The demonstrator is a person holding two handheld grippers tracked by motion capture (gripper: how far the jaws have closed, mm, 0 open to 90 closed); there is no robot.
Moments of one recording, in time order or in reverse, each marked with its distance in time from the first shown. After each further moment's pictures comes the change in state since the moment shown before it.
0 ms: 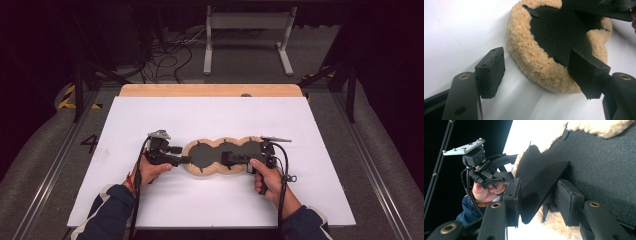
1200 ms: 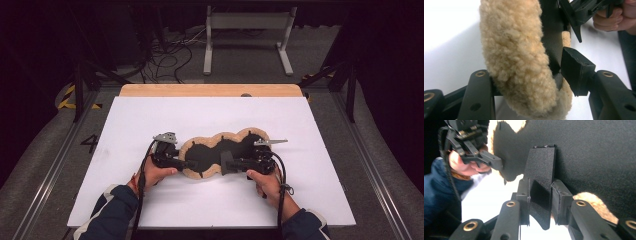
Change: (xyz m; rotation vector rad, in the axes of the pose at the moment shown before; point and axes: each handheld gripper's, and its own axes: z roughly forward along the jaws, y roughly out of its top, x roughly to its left) left arm -0.025 0.008 0.004 -0.003 -0.119 0.159; right arm 0.016 -0.014 0.001 0.049 -0.087 -0.427
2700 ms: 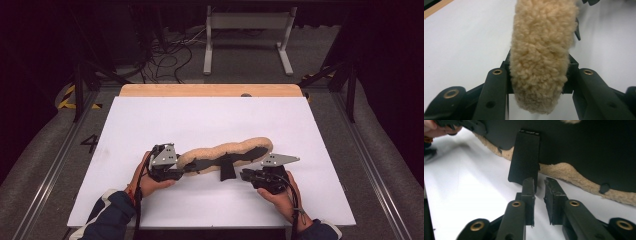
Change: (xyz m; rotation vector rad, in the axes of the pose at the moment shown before) left arm -0.052 -0.008 -0.017 -0.027 0.218 0.371; right arm 0.040 -0.031 -0.041 0.013 -0.254 -0.302
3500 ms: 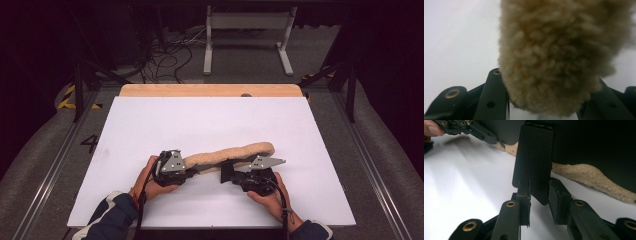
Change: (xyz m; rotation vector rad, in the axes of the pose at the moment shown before) left arm -0.010 -0.009 0.020 0.128 0.054 0.059; right arm 0.009 -0.006 0.032 0.026 0.024 -0.022
